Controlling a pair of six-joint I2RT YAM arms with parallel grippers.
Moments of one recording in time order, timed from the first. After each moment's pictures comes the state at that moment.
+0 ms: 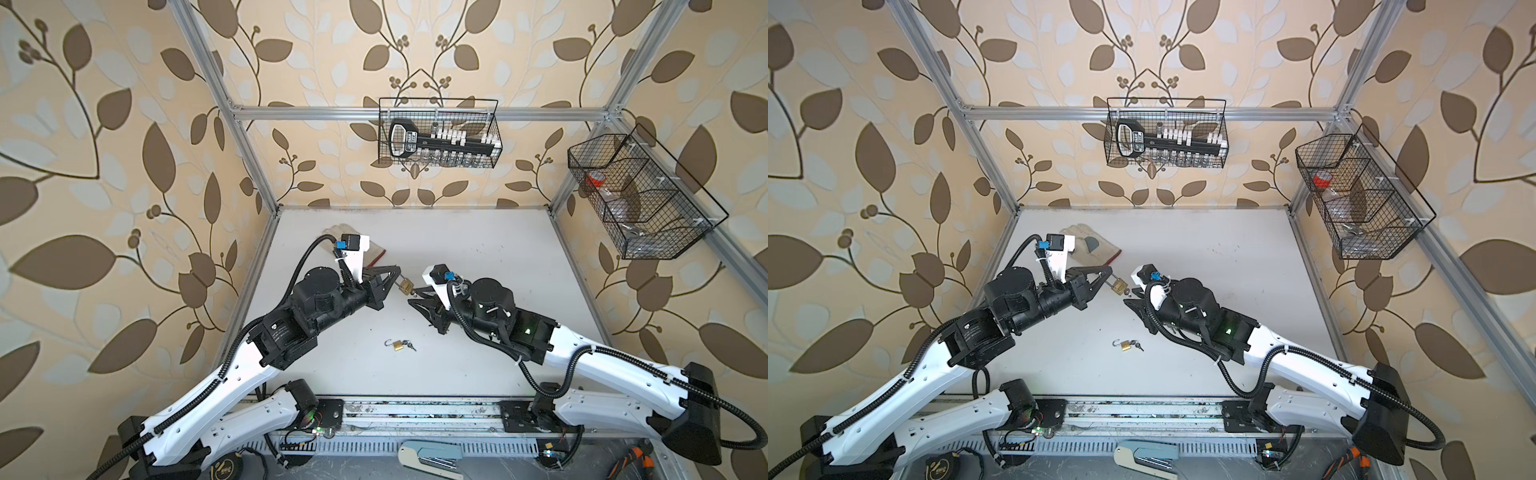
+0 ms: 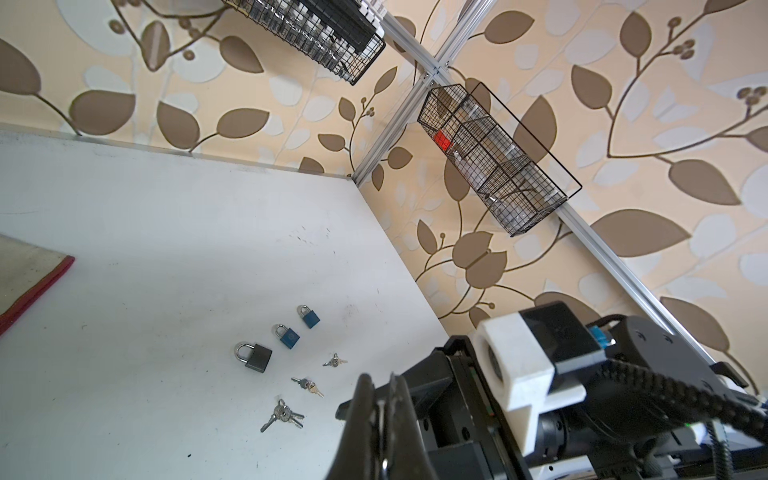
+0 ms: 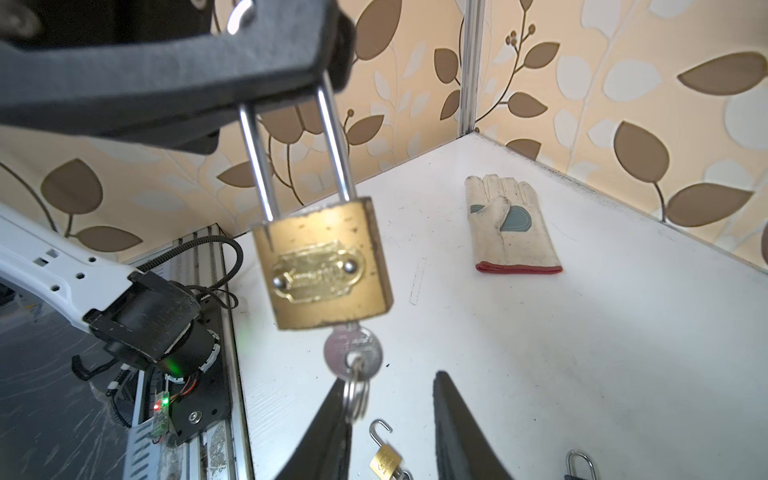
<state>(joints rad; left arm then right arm) -0.80 0.82 0.98 -0.31 0.04 -0.66 0.96 1.09 0.84 -0.04 -0.03 0.08</state>
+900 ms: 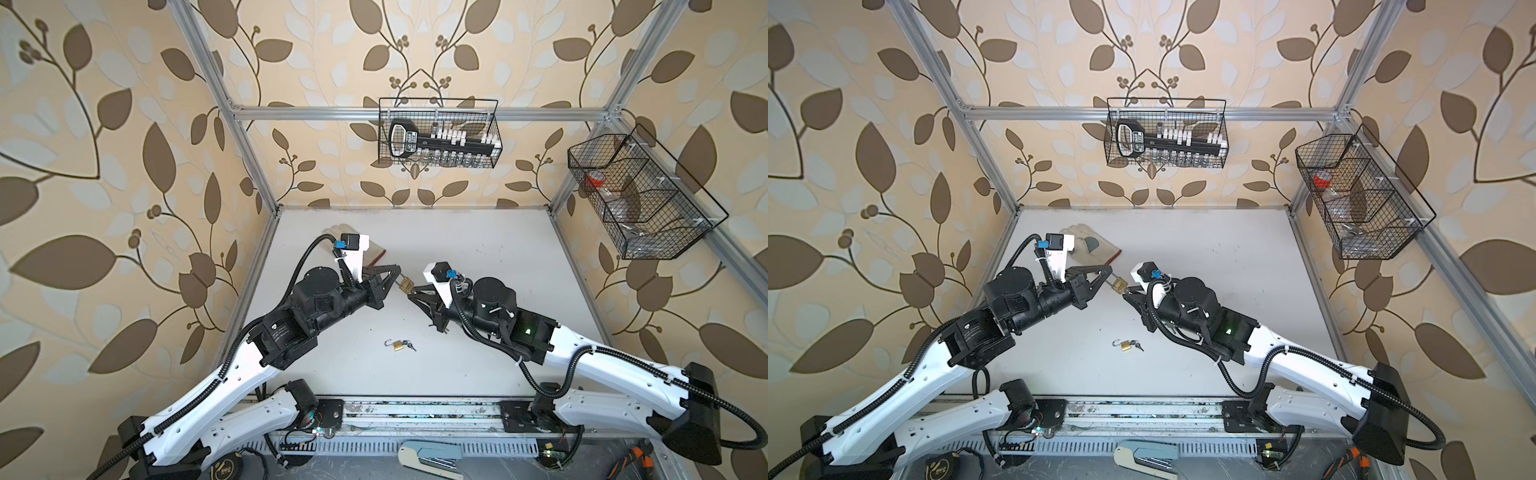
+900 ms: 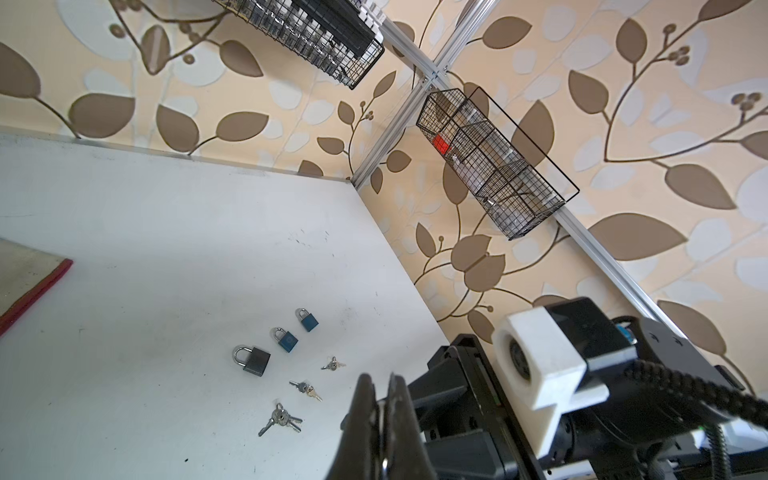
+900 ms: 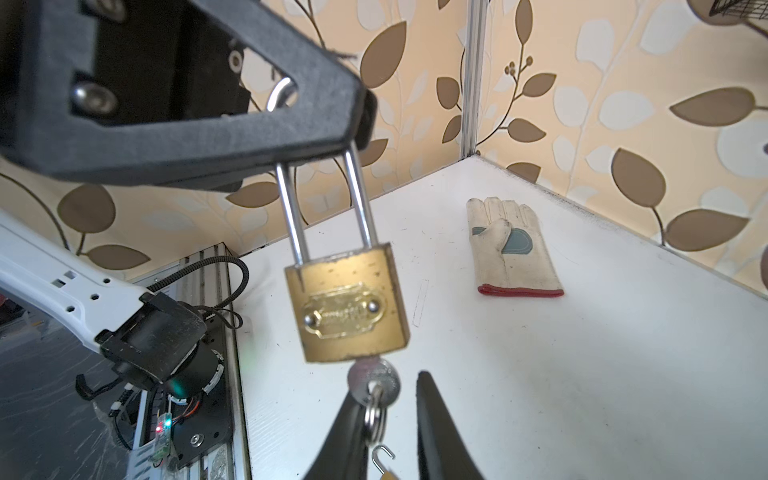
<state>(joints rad) -0.80 0.82 0.98 -0.30 0.04 -0.66 0.96 1.09 0.85 0.01 -0.03 0.08</state>
